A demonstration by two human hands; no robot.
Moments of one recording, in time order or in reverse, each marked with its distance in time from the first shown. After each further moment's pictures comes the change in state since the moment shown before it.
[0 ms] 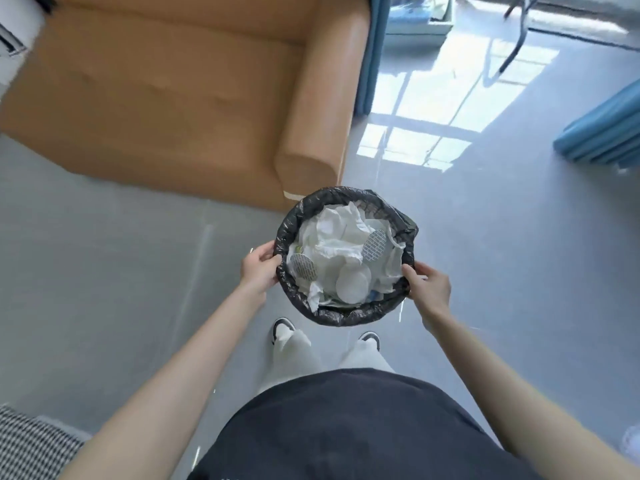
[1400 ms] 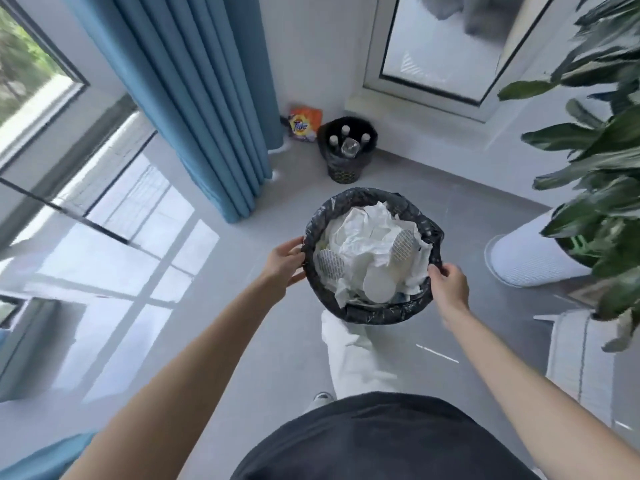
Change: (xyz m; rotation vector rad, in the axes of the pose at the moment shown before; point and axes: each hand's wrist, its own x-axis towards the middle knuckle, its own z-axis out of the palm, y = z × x) left_hand -0.116 0.121 0.994 1.097 -1.189 0.121; right_hand 0.362 0.040 -0.616 0.535 1.114 0.651
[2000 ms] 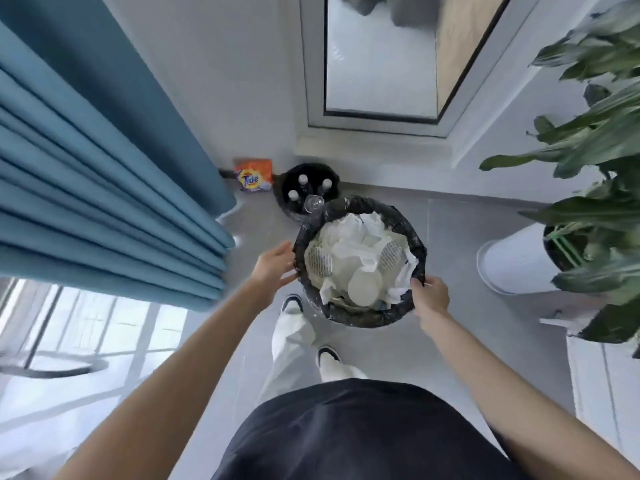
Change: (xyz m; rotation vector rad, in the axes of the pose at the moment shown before) left_hand 0.258 0.241 0.059 0.192 -0.185 -0.044; right_hand 0.209 -0.169 0.084 0.167 0.138 0.388
